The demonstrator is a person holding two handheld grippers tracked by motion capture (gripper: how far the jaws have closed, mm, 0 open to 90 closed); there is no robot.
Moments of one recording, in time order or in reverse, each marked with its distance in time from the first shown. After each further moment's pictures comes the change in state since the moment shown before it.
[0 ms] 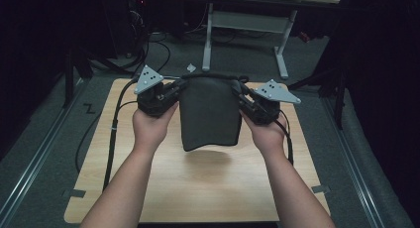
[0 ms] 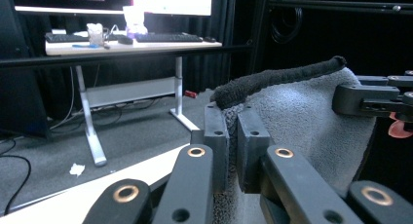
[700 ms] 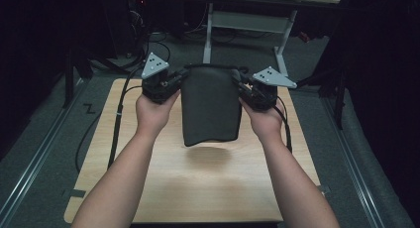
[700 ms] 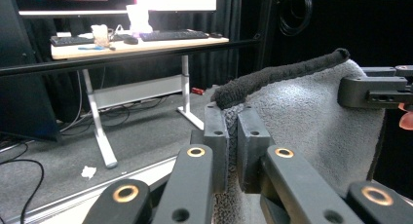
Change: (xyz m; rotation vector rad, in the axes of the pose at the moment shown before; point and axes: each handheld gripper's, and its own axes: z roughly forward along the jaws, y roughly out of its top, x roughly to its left) left arm 0.026 0.011 0.038 0.027 0.032 0.035; right arm -0.023 0.007 0.034 0.020 -0.016 0.013
